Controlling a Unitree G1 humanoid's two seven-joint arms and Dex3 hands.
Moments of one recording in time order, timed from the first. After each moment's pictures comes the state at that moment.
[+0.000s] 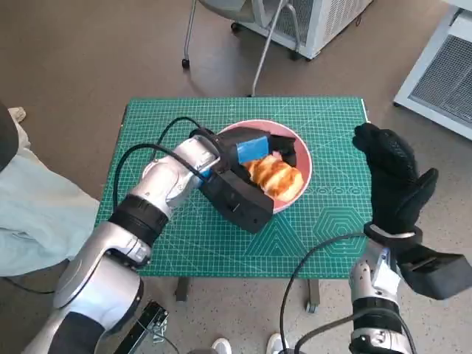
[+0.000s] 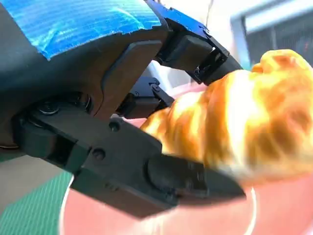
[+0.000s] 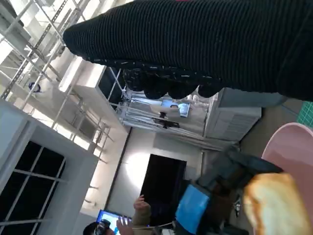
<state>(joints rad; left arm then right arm) -1.17 0.29 -0.64 0.92 0.90 -0.31 -0.24 -0.57 -0.08 -0.29 0.72 0.43 -0.89 0.57</state>
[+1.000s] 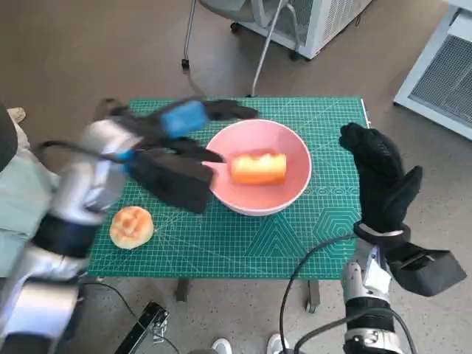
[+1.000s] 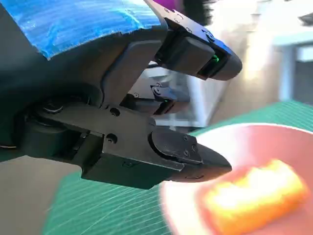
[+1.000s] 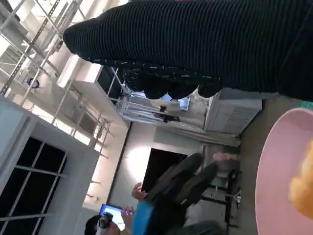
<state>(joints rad) -0.89 0.68 -0.28 0.21 0.67 -0.11 -0.59 -0.57 -0.04 -0.25 0.72 0.42 -0.89 0.56</state>
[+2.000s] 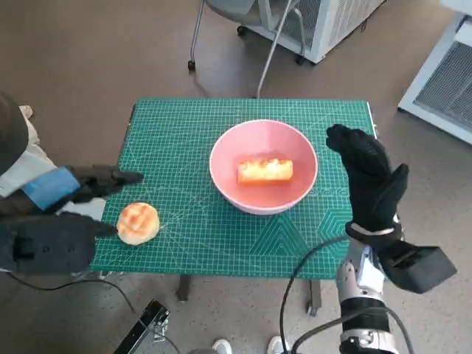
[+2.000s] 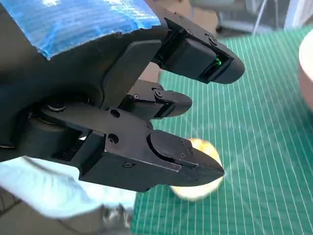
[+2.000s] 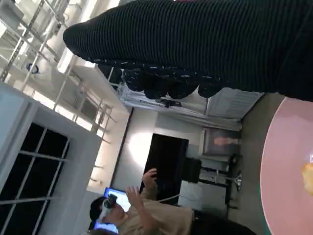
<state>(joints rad) -0.24 1.03 0.12 -0.30 0.45 0.22 -0.95 -0.57 -0.03 -0.23 0.71 0.41 -0.86 0.57</state>
